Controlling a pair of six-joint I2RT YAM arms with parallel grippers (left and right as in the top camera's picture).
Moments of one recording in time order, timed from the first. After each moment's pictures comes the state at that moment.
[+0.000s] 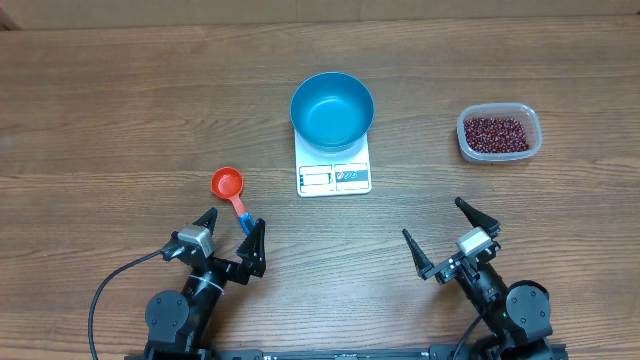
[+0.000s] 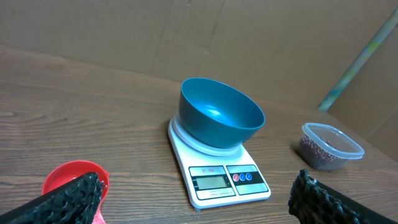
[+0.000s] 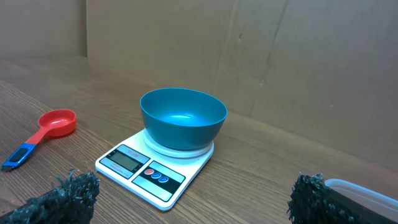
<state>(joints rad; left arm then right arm) -0.11 0.02 0.01 -0.06 0.25 -0.36 0.30 0.01 0.02 -0.02 -0.21 -0.17</state>
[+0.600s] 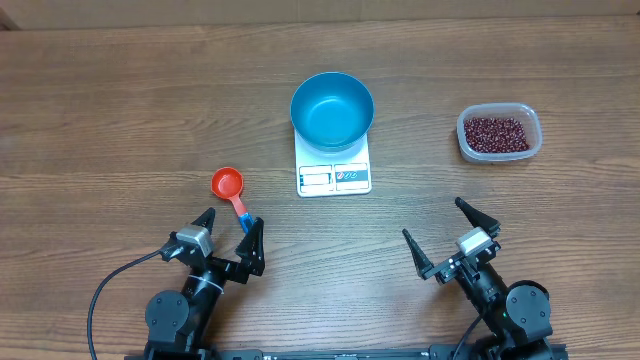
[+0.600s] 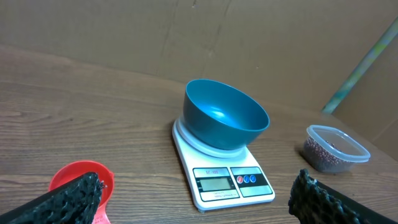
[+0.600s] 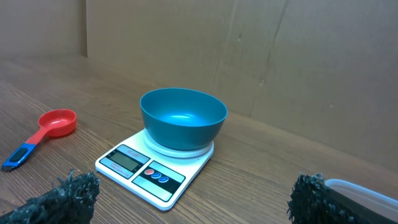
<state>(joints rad) -0.11 0.02 0.01 -0.06 0.23 -0.36 0.30 0.01 0.02 -0.02 -0.21 -0.17</state>
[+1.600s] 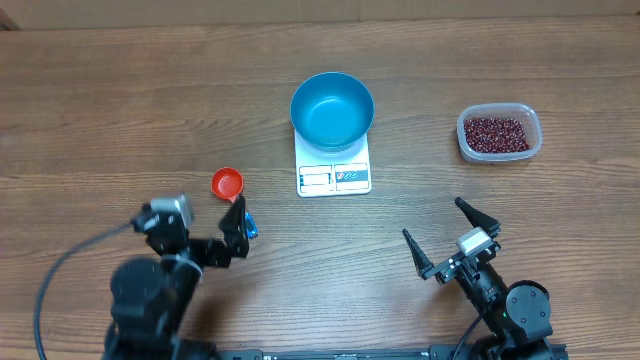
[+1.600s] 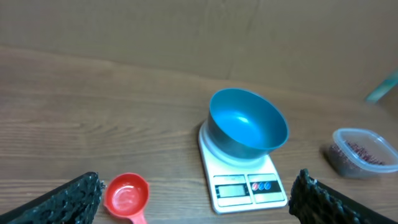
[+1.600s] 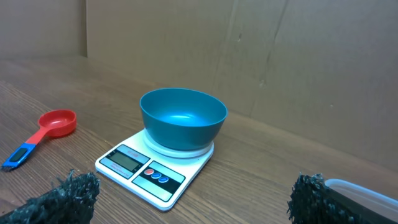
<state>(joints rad) -0.11 0.46 0.59 -0.41 0.12 -0.26 0.30 0.01 0.02 -0.02 -0.21 -0.17</state>
